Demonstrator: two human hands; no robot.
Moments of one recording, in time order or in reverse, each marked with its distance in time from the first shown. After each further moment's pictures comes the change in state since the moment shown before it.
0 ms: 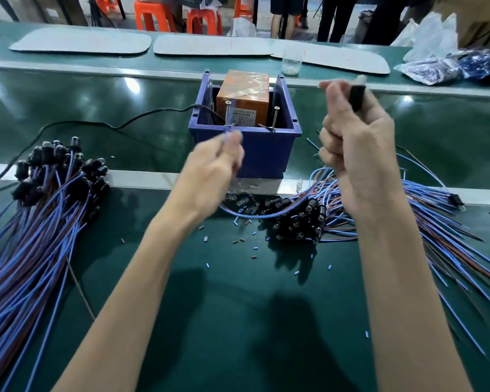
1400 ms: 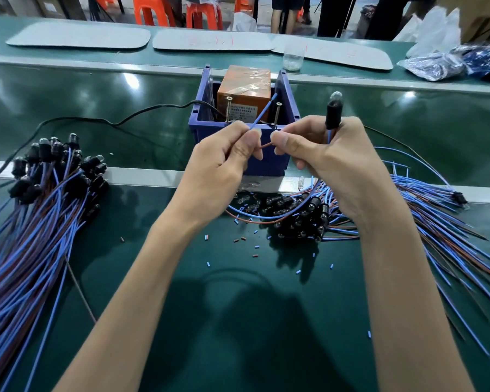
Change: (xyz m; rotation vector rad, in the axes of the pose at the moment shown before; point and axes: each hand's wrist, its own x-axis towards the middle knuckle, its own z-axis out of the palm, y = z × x) left_hand 0.000 0.001 0.003 -0.023 -0.055 0.203; right_hand -0.001 0.010 0.004 -0.392 -0.207 0.046
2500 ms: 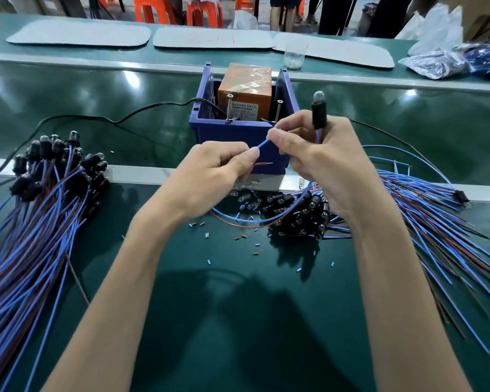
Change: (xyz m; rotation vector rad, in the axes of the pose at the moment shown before) left_hand -0.003 0.004 -0.017 0.224 -0.200 -0.100; right_hand 0.003 0.004 0.008 0.080 -0.023 0.044
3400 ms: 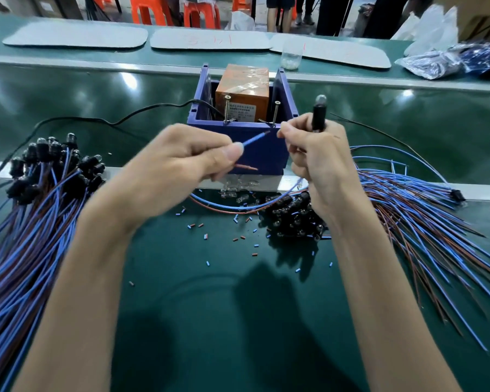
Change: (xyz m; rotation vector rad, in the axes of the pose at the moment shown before) left_hand -0.015 0.018 -0.034 -0.017 -0.099 0.109; right_hand 0.004 0.002 0.012 0.159 0.186 0.139
